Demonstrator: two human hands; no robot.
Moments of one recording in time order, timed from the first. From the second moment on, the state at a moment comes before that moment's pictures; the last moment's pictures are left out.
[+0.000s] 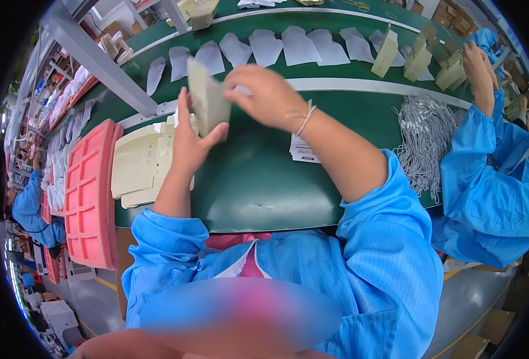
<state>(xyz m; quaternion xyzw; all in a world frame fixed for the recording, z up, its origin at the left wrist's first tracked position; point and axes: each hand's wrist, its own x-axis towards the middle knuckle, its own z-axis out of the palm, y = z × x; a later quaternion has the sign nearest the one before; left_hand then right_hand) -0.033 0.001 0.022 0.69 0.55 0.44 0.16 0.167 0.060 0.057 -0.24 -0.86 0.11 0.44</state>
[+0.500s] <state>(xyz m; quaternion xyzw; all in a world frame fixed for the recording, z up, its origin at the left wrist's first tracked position) -0.054 0.013 0.009 0.68 0.72 0.10 0.06 0.301 0.170 0.012 -0.54 -0.70 -0.17 0.44</state>
